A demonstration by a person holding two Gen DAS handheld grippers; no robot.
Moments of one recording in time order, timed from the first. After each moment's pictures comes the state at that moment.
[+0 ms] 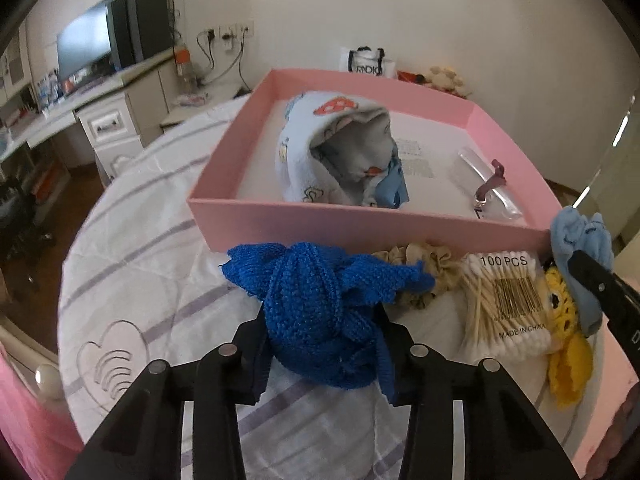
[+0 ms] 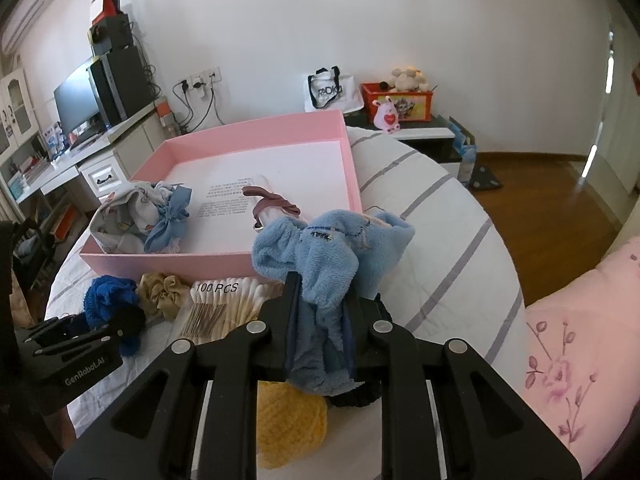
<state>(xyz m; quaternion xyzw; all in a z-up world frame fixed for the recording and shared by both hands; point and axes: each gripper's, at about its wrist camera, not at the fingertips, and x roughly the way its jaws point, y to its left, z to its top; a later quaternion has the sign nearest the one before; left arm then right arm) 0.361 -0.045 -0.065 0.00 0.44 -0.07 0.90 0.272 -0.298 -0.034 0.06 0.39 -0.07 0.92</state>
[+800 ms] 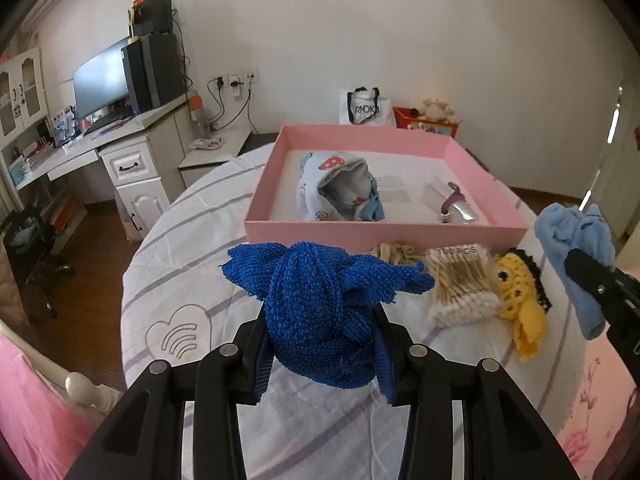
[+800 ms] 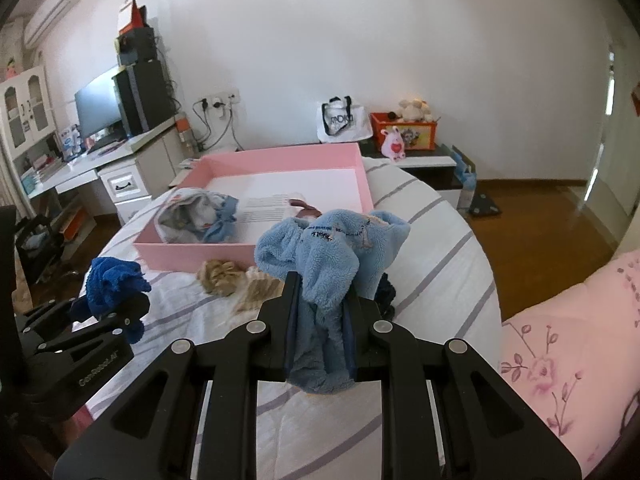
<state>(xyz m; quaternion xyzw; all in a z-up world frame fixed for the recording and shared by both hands) 0.269 -0.042 -0.020 0.02 0.37 -0.06 0.93 0.208 -0.263 0.011 0.04 0.34 -0.05 0.94</state>
